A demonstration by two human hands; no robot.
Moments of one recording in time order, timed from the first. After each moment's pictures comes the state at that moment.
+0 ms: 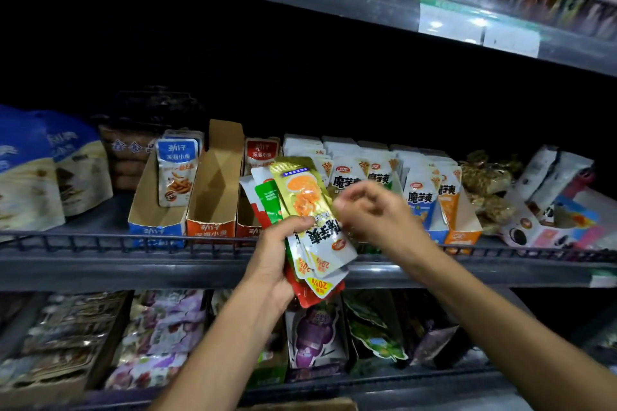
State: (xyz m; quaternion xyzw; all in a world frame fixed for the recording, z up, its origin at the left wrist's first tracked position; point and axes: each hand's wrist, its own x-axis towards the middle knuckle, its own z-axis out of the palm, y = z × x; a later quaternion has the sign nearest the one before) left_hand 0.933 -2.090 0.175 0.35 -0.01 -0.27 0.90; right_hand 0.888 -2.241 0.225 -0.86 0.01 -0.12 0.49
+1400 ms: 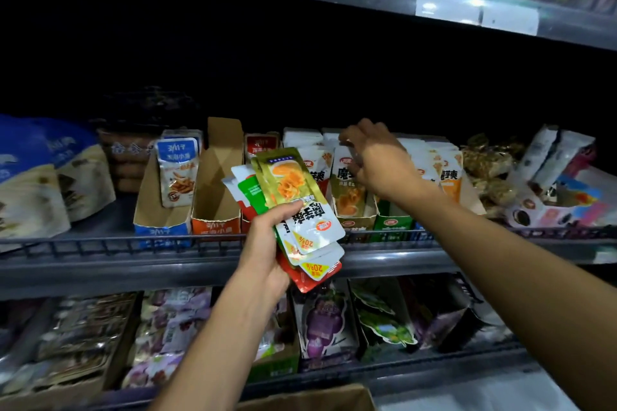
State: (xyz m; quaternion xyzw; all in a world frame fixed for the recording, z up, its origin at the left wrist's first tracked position) left_hand 0.941 -2.077 0.179 0.36 0.02 -0.24 0.90; right_hand 0.982 -2.279 0.238 -0.94 -0.01 -0.30 -0.13
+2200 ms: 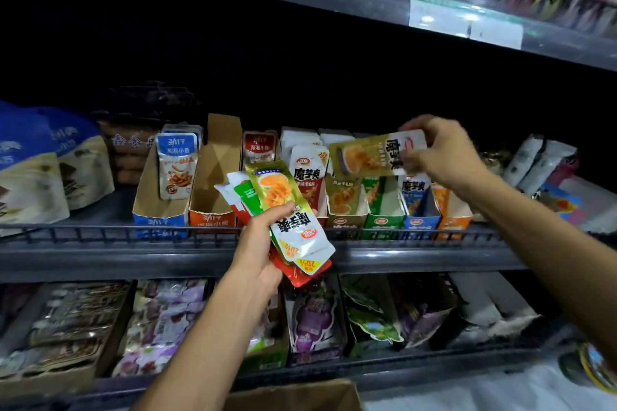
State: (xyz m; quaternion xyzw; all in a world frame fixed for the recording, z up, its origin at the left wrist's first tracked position) left_hand 0.938 -2.075 0.171 0.36 0.05 -0.24 0.90; right_hand 0.910 -2.320 0.280 -0.91 0.08 -0.30 0.26
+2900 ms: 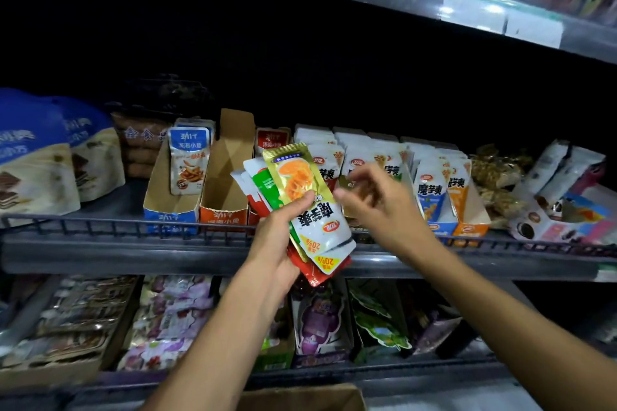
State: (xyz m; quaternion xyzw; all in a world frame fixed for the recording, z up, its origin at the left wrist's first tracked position) left_hand 0.944 -2.080 0.174 0.35 0.00 -0.23 0.91; right_hand 0.903 -2.231 0.217 -0.92 -0.01 -0.23 0.31
